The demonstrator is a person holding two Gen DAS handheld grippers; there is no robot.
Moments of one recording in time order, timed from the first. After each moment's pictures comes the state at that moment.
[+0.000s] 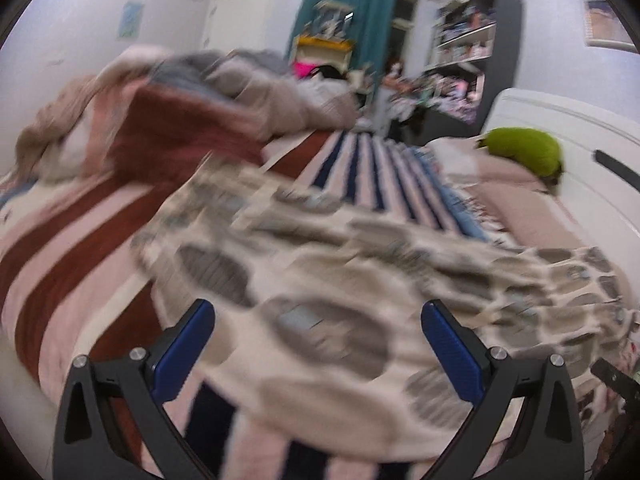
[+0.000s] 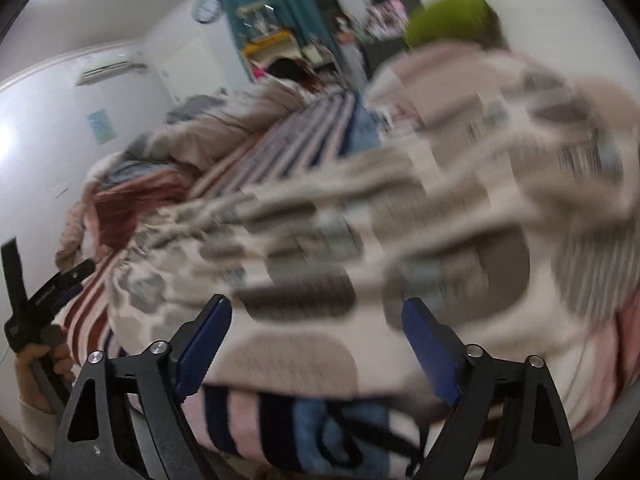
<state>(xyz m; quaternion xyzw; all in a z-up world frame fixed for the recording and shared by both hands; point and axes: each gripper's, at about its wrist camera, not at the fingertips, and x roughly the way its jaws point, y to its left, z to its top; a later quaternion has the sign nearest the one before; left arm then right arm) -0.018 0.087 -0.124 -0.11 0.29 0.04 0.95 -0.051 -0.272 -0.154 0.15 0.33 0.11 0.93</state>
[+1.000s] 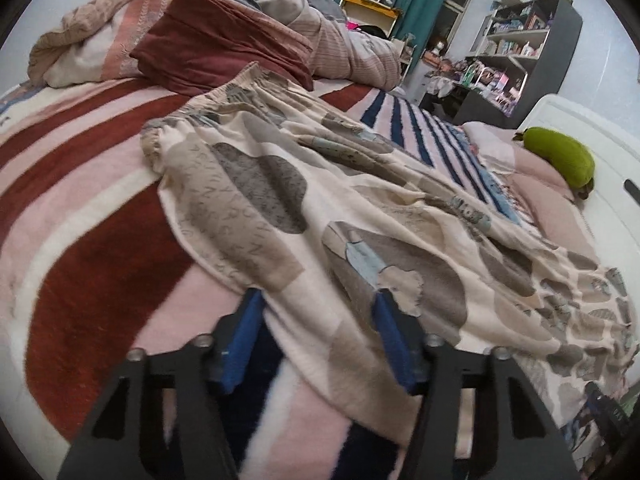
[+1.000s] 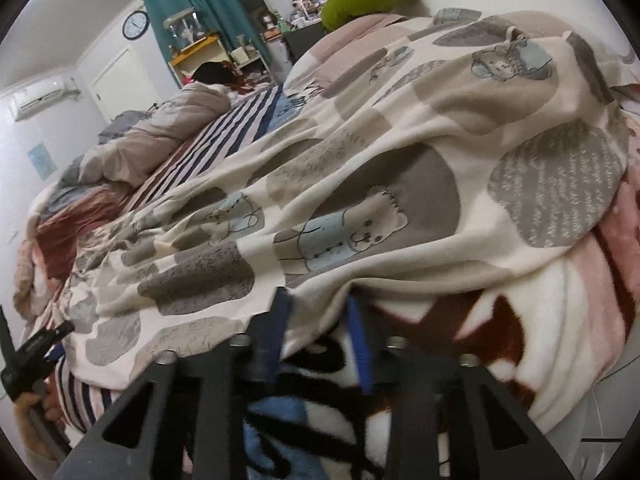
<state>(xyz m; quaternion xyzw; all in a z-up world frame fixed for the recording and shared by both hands) 0.003 0.123 -0.186 -0.19 0.35 0.05 0.91 -0.048 -0.303 -0.197 0.20 0.34 0.00 0.92</state>
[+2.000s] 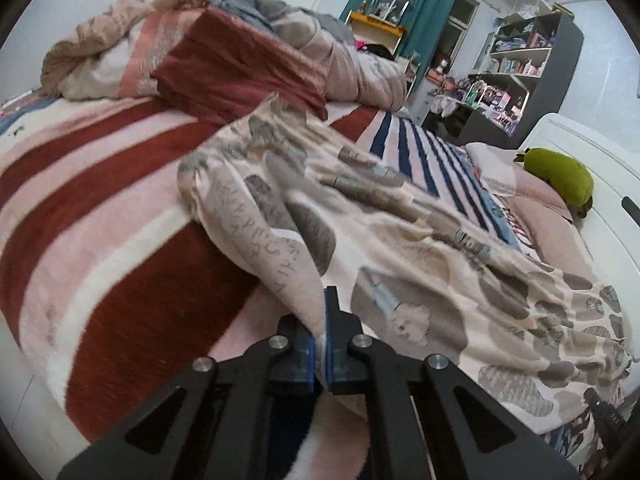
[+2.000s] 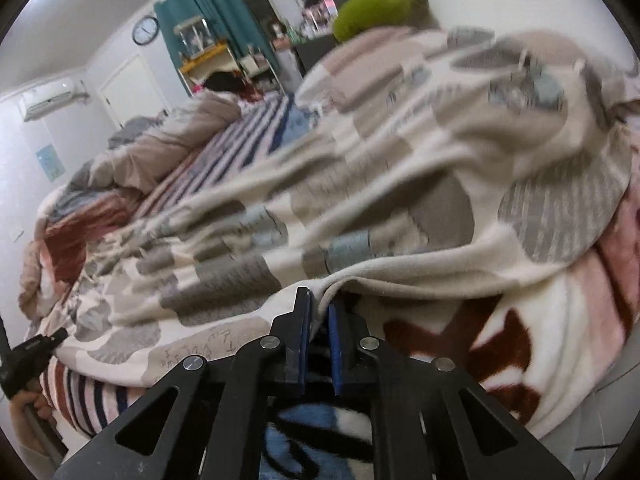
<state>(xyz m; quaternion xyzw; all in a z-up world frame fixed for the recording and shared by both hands) -0.012 0.149 -0.160 -0.20 0.32 0.06 0.93 -0.056 -0.293 -0.177 0.19 0.31 0.01 0.93</state>
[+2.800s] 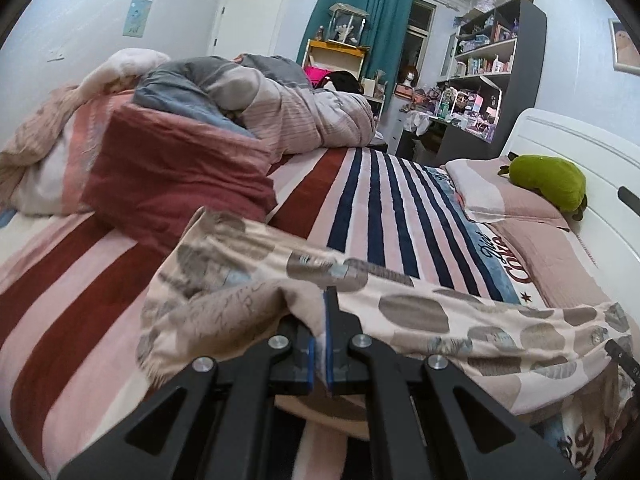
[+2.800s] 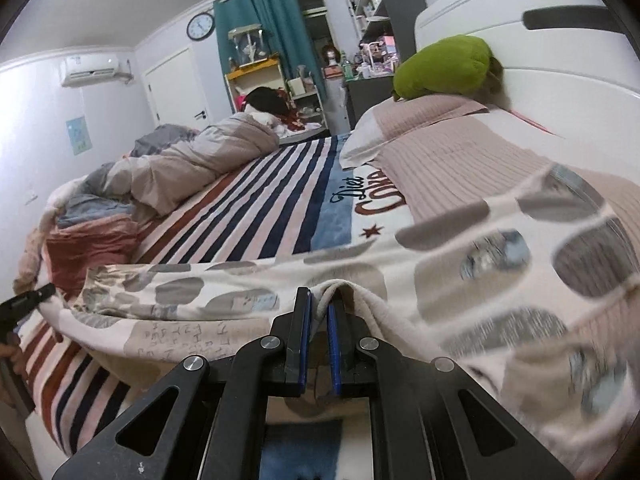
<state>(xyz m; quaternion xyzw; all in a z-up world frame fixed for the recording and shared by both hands) 0.109 0.138 -0.080 -0.13 0.27 0.03 0.95 0.080 -0.299 -0.098 0.10 0.27 0.06 0.96</state>
